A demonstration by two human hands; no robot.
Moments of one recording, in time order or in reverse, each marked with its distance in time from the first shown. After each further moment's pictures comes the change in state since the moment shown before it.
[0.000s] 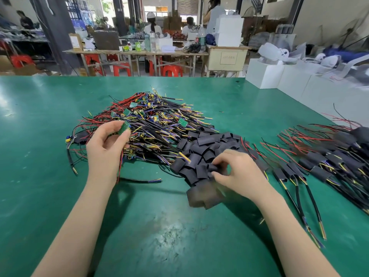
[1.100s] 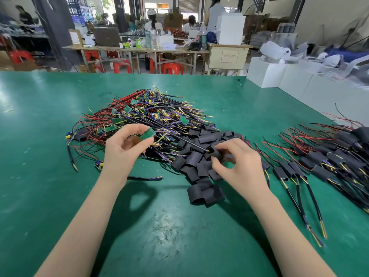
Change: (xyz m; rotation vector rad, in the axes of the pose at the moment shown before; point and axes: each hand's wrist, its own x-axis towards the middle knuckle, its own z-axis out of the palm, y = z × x) left_hand -0.017 0.011 0.017 -0.001 -0.268 -0.004; right_hand 0.000 -0.017 0.003 0.134 0.413 -0.057
